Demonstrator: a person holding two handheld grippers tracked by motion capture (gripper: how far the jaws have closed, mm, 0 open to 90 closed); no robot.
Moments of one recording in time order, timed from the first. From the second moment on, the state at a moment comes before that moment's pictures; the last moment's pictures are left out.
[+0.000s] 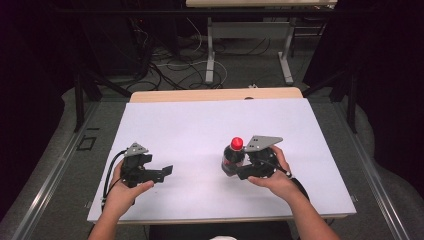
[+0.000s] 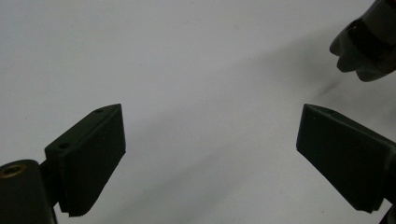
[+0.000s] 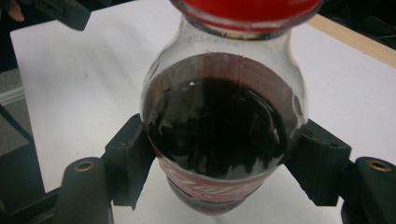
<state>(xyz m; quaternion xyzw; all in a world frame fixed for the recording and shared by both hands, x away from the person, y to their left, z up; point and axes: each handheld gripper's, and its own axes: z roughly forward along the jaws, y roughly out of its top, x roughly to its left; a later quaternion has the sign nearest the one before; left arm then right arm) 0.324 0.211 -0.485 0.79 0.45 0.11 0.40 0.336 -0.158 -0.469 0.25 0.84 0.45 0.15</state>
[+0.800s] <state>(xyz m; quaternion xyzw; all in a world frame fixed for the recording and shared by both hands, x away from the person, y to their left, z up) 0.305 0.156 -0.425 0.81 0.28 0.07 0.51 0.317 -0.122 -0.483 0.18 0.88 0.44 0.09</state>
